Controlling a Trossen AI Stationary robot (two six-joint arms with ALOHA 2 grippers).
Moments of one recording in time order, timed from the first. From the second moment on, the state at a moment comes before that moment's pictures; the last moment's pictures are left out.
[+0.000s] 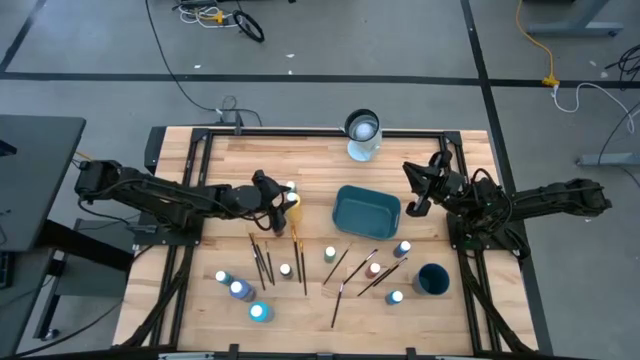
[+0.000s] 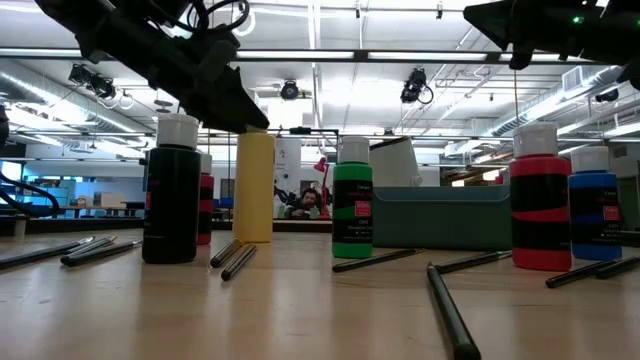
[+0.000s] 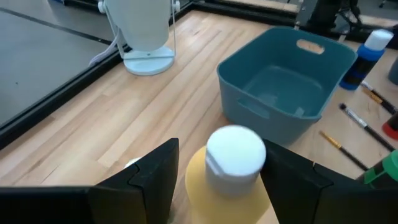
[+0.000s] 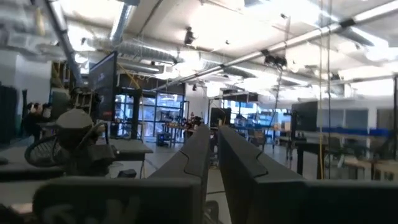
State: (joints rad) left arm -0.04 1.21 0.55 0.20 -0.46 -0.25; right arm -0.01 0.74 0.15 1.12 0.41 -0.28
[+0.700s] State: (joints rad) left arm -0.02 1.33 0.55 0.31 -0.48 -0.26; right arm -0.06 0.79 0.54 -0.05 0.39 0.00
